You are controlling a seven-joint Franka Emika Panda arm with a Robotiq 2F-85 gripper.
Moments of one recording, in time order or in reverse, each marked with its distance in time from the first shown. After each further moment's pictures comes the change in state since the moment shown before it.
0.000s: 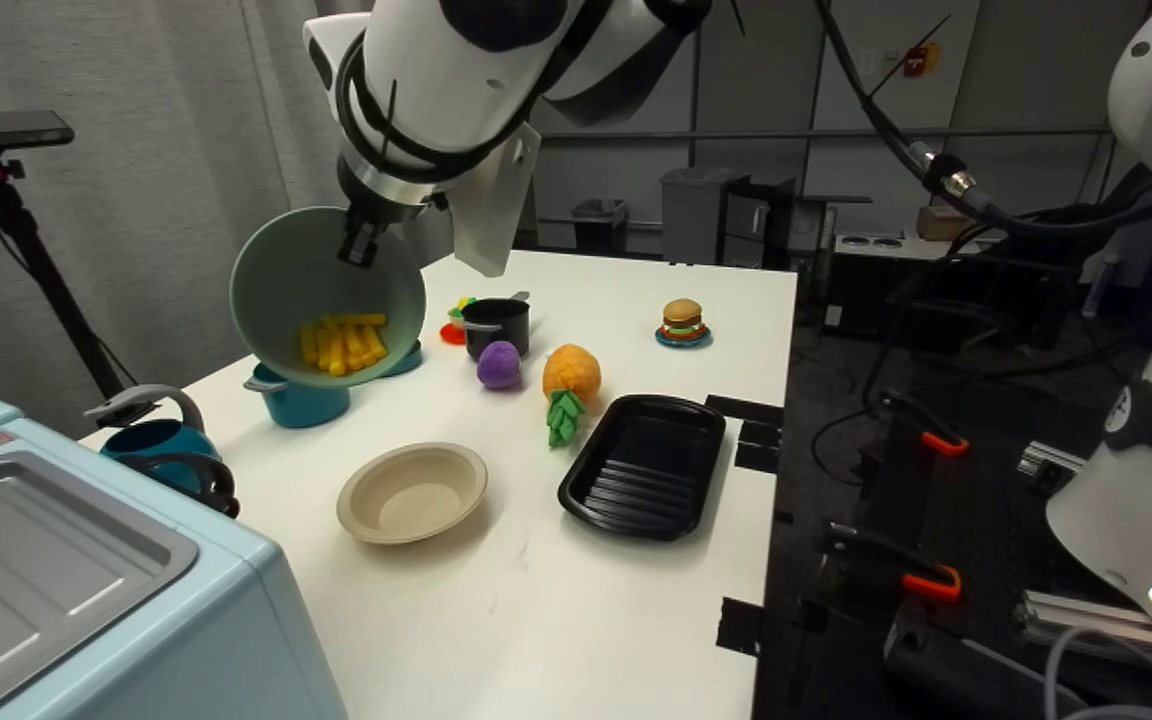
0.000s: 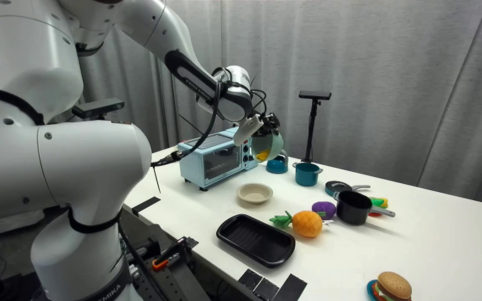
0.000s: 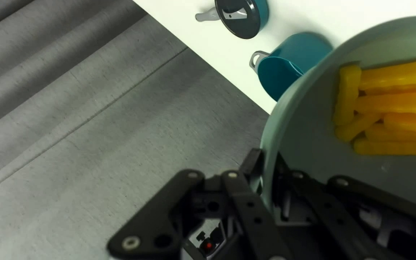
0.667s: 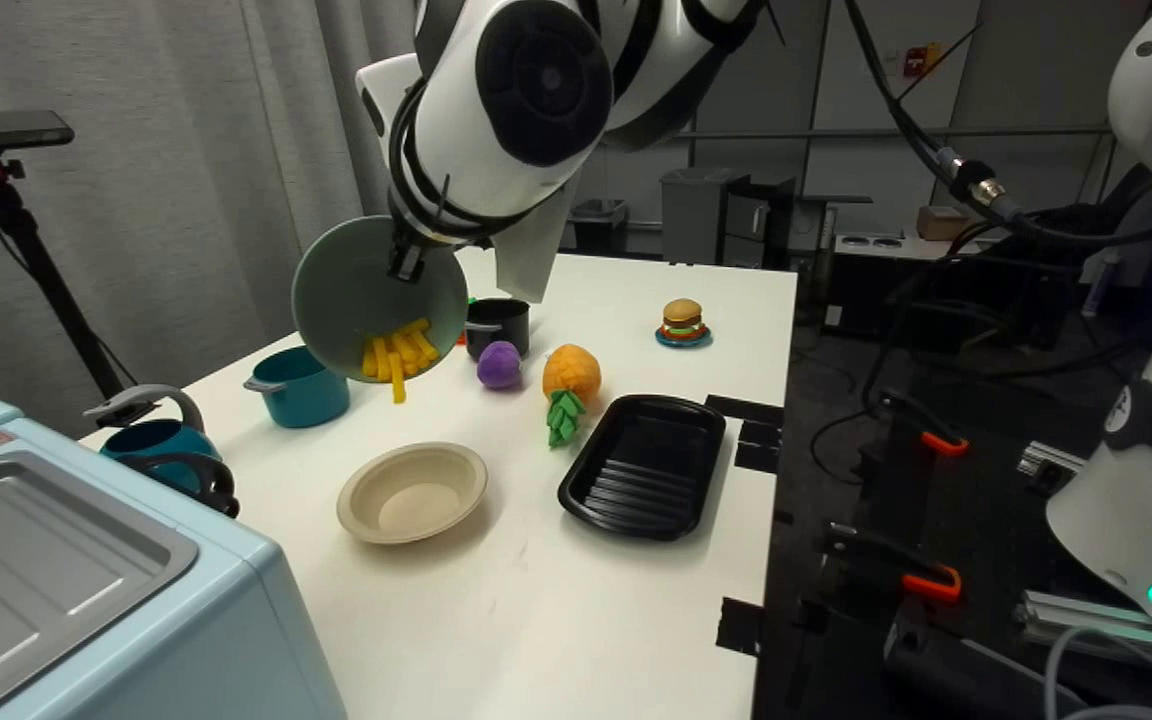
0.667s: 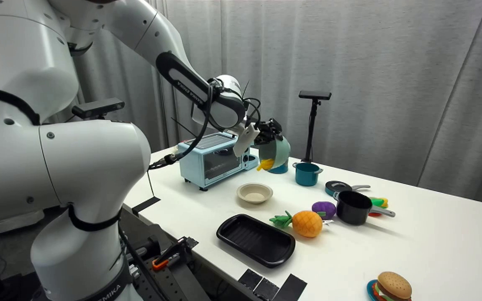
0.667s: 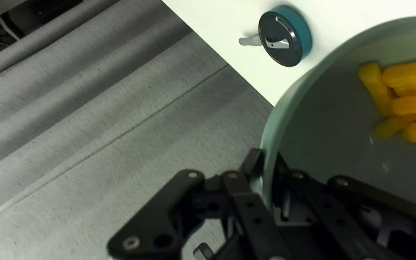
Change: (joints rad) arm 0.080 0.002 -0.013 -0.105 -0.097 -0.205 0.124
